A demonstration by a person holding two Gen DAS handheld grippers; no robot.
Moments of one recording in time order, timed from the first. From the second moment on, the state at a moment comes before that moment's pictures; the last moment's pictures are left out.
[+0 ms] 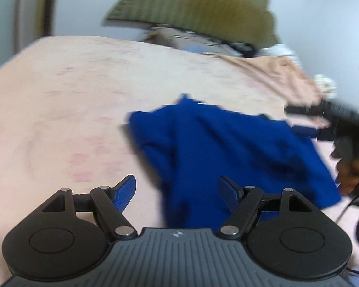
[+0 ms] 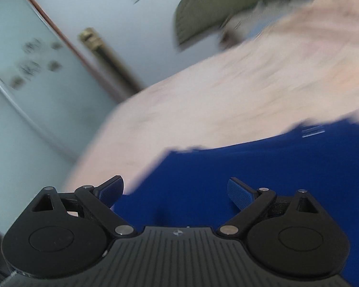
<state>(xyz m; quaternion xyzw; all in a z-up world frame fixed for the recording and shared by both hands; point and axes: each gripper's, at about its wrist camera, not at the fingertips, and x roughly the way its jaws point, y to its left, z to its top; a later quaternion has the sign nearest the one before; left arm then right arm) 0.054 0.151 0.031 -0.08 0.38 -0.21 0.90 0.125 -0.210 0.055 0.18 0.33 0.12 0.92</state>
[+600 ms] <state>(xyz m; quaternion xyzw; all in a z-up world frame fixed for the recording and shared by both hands) 0.051 0.122 -0.007 -0.09 0.43 -0.23 0.87 -0.013 -0.304 -0.007 0.16 0.37 -0.04 0.91</state>
